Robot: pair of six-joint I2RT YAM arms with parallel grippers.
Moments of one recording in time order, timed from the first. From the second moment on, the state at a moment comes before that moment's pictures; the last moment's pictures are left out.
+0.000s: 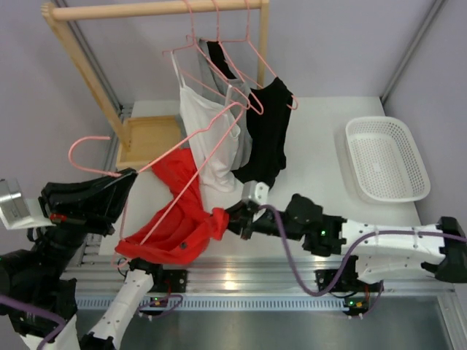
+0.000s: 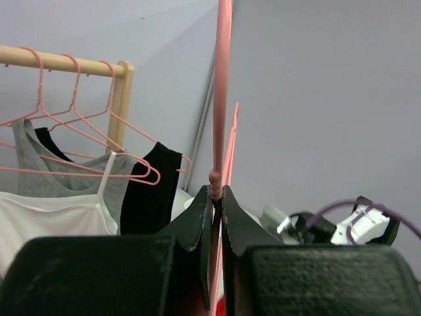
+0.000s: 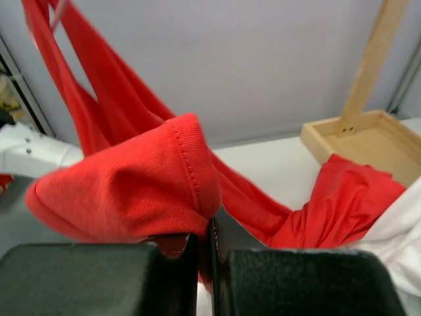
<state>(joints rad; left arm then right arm) -0.20 0.48 1.49 -0.41 0.47 -0.58 1.32 1.04 0.84 0.36 -0.04 0.03</state>
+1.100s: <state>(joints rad) -0.20 0.76 1.67 -0.12 0.44 -0.79 1.37 1.89 1.29 0.71 -0.45 0.15</state>
